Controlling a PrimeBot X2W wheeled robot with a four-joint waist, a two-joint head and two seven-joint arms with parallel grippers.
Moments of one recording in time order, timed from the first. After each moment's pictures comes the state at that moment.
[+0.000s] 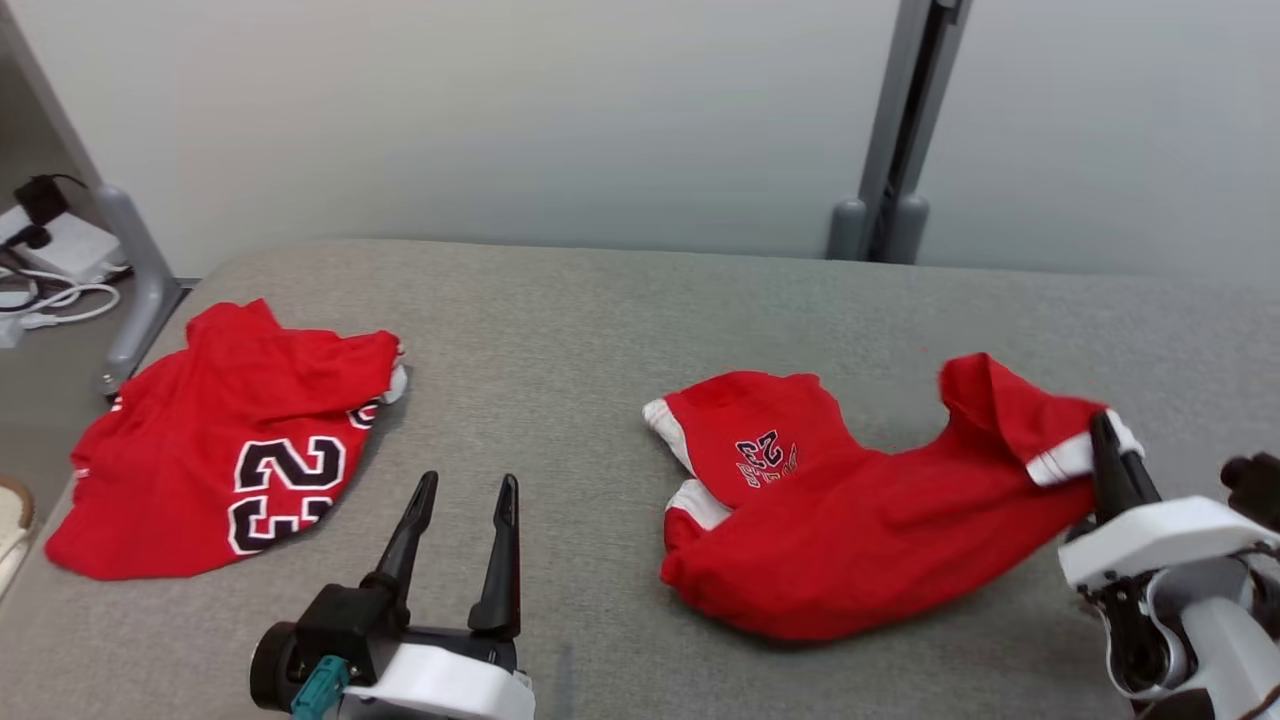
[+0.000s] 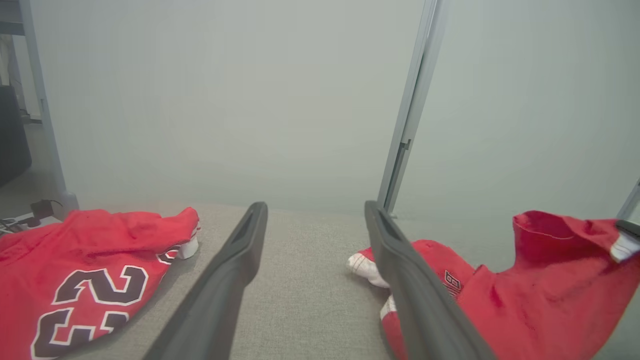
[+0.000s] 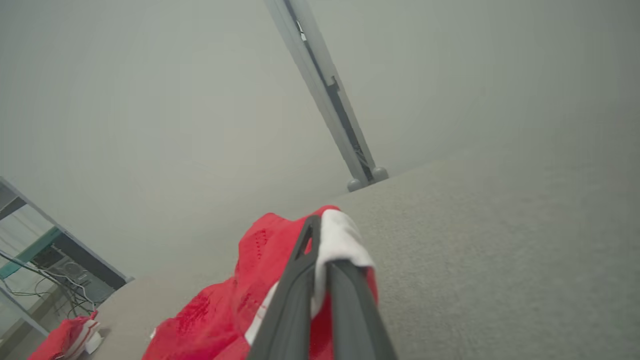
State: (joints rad) left arm -0.02 0.05 -0.30 0.13 -0.31 0.11 -0.26; right arm -0.38 -0.16 0.10 0.68 0.69 0.13 -0.24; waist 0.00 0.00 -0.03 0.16
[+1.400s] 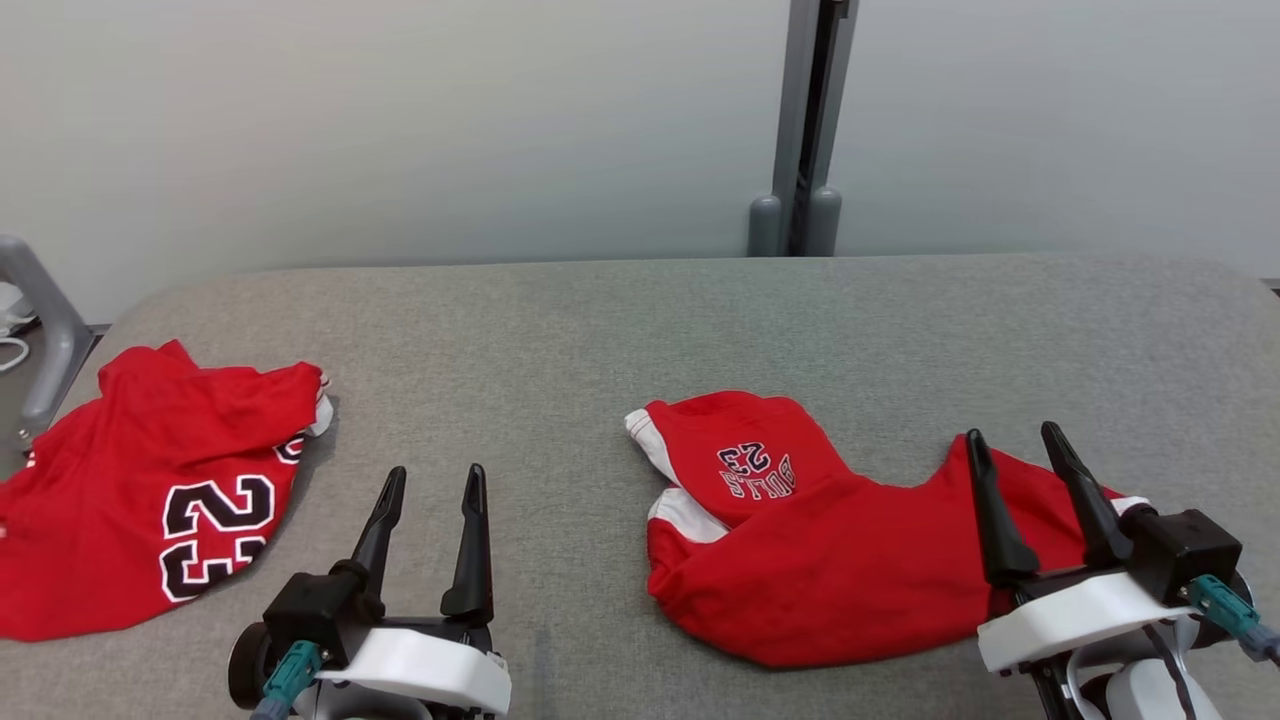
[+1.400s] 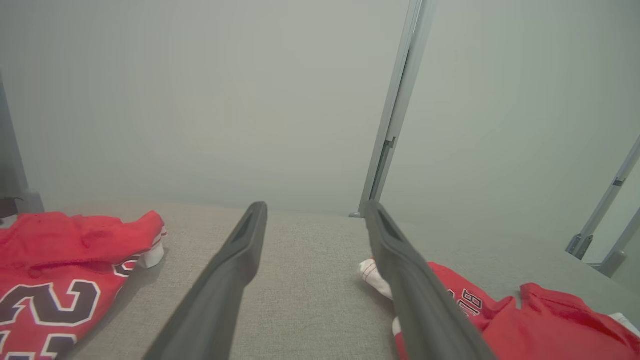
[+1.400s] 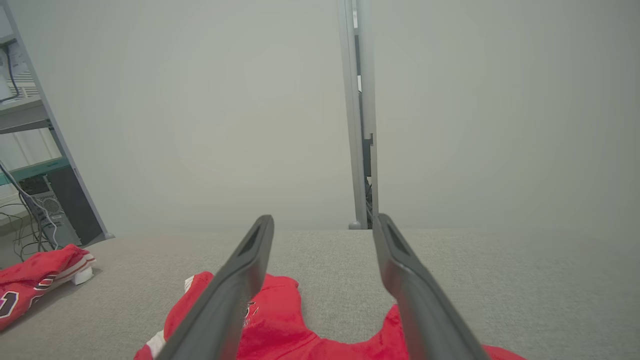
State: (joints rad) left arm -0.05 0.05 -0.25 0.17 -0.34 0.11 -0.26; right arm -0.14 -0.07 0.09 0.28 0.24 0.13 -0.26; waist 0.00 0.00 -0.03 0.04
